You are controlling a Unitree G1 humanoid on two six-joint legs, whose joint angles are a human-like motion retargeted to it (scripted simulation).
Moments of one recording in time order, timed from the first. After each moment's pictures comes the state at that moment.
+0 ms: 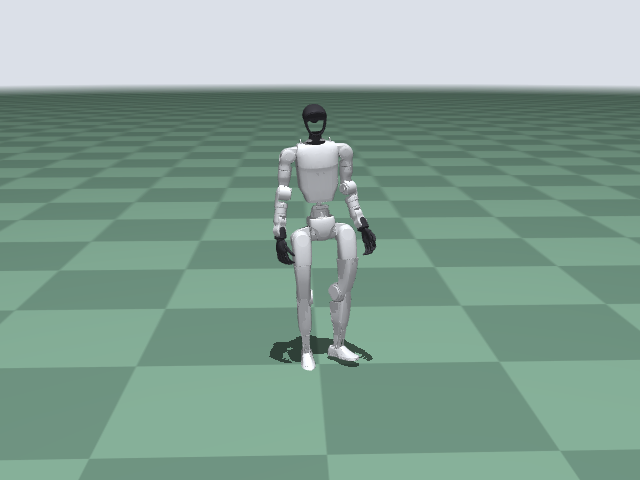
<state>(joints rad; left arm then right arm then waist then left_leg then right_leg) 0.07 0.00 0.54 1.16 -0.03 -0.26 -0.10 -0.04 -0.19 0.00 1.41 -0.52 -0.15 0.16 -0.09 -0.02 0.02 0.04 -0.03 0.51 0.00 -0.13 0.02 0.04 -0.06 -0.19 0.04 0.09 0.14</state>
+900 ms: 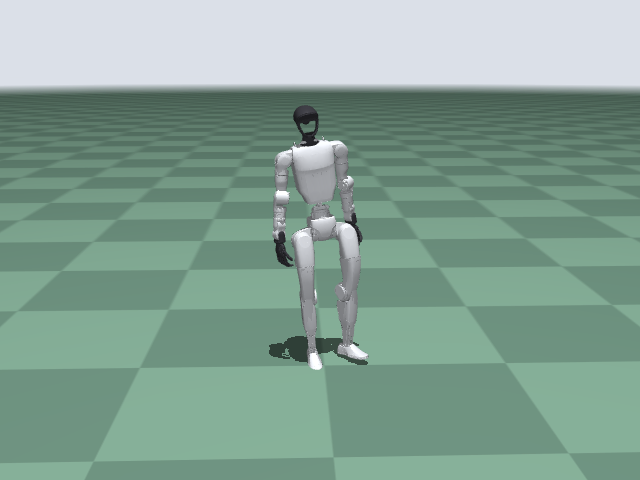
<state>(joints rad) 0.20 0.01 0.70 1.53 0.07 -0.08 -0.07 0.02 -0.22 -0.13 1.52 -0.48 -0.08 0.14 -0.09 0.06 -0.01 -0.02 0.02 0.40 0.05 -0.11 -0.04 0.03 -0.03 -0.20 0.01 0.06 0.08</state>
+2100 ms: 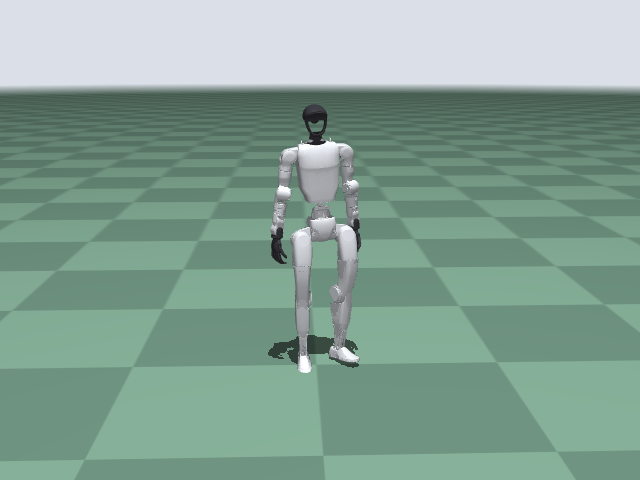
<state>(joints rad) 0.13 0.07 0.56 1.56 0.16 -0.03 -0.11 0.03 -0.21 -0.14 1.56 -0.52 -0.06 0.07 -0.08 0.00 -0.03 0.01 -0.02 0.42 0.01 -0.14 0.02 0.00 -0.08 -0.22 0.02 0.10 0.10</state>
